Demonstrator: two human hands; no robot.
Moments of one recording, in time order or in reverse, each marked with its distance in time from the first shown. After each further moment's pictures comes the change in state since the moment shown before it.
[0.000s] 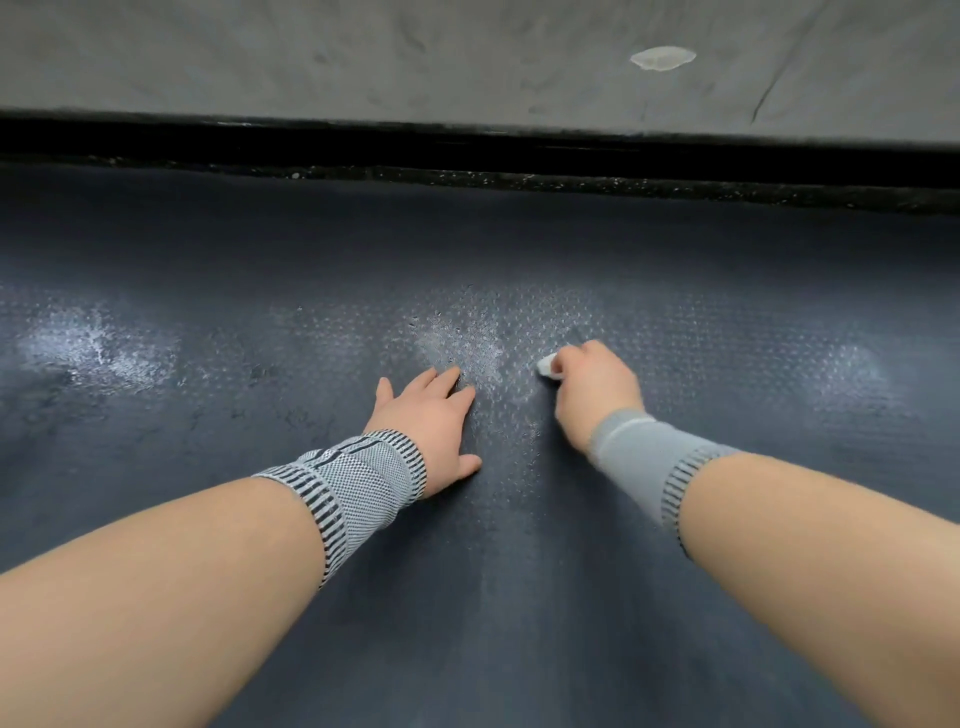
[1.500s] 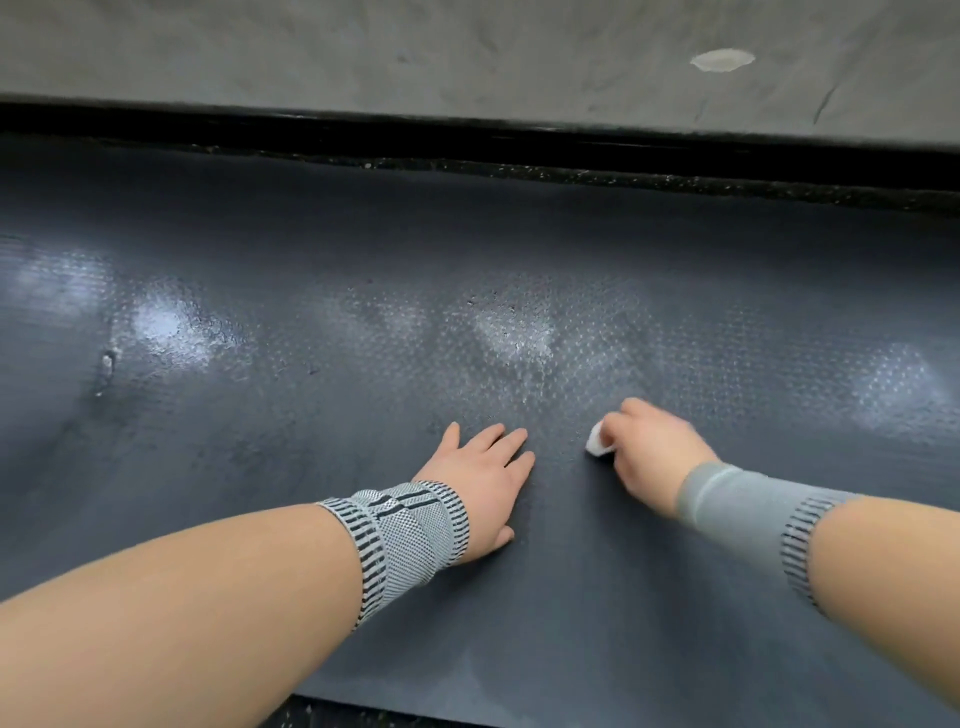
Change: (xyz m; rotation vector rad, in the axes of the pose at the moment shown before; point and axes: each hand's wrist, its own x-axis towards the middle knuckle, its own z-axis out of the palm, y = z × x) left_hand -0.074 0.015 0.046 0.174 -0.068 0.219; right_hand -0.072 0.020 0.010 -0.209 -0.190 -0.305
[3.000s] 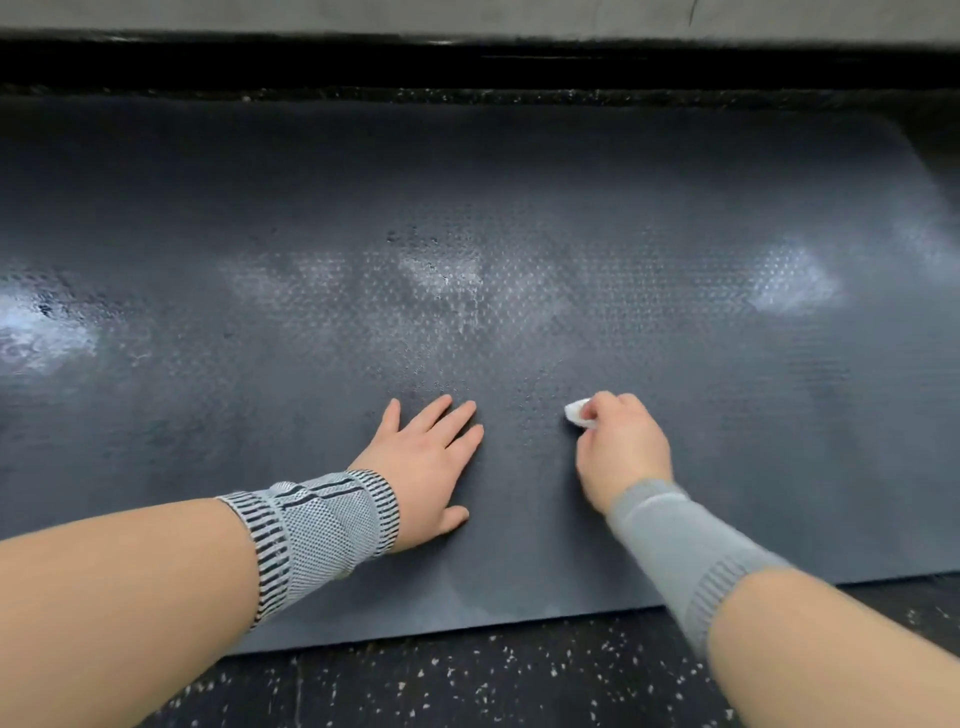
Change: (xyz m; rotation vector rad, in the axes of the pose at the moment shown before) left_hand -0.030 0.005 0.030 0.048 -0.018 0.134; right_hand -0.080 -0.046 0.047 0.327 0.234 0.616
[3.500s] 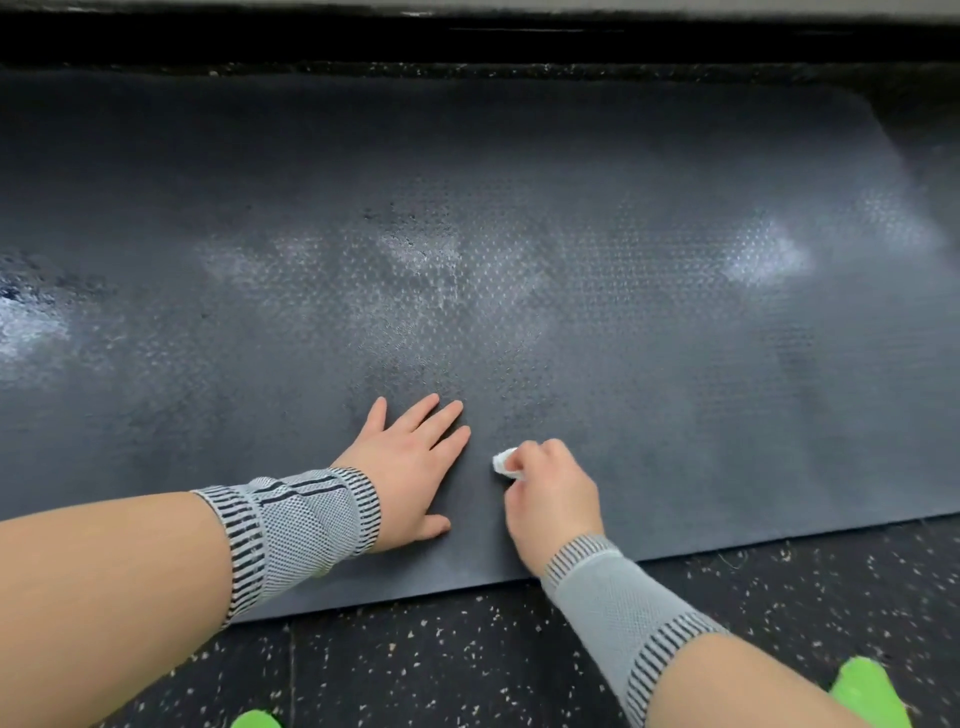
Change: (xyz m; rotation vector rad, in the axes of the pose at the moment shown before) left_hand -0.018 0.013 0.007 0.029 -0.049 0.047; right_hand -0.076 -0.026 0.019 0.042 -0.182 -0.061
